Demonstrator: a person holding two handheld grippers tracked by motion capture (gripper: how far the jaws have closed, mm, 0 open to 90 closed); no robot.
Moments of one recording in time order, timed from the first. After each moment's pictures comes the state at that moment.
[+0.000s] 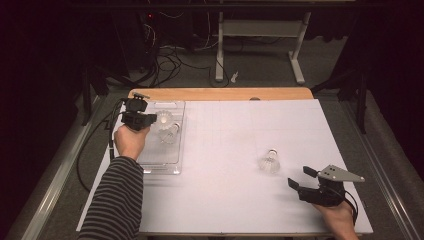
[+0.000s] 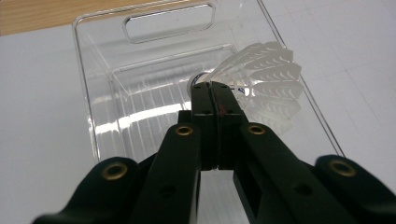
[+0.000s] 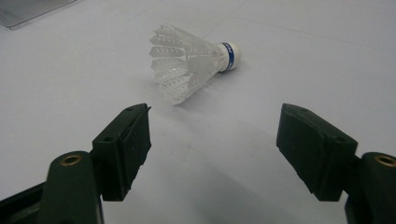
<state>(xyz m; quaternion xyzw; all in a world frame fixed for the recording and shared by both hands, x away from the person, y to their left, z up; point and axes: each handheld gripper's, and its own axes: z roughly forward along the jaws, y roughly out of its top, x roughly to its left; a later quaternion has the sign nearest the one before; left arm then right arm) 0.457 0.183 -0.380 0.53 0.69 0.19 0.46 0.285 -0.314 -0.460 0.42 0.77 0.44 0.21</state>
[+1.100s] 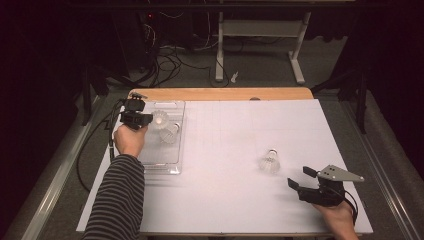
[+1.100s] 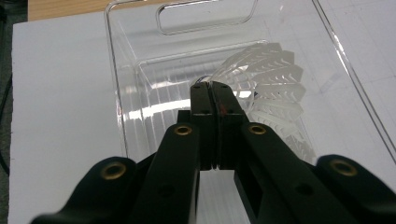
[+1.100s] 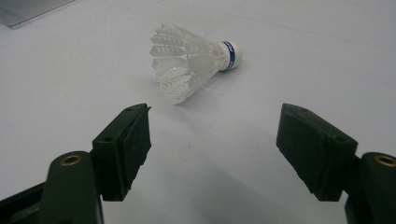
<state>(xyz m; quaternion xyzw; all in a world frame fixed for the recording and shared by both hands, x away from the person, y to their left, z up) 0.472 0.192 -0.395 0.51 0.70 0.22 0.44 0.285 -0.314 -0.461 0.42 0.77 0.43 0.21</state>
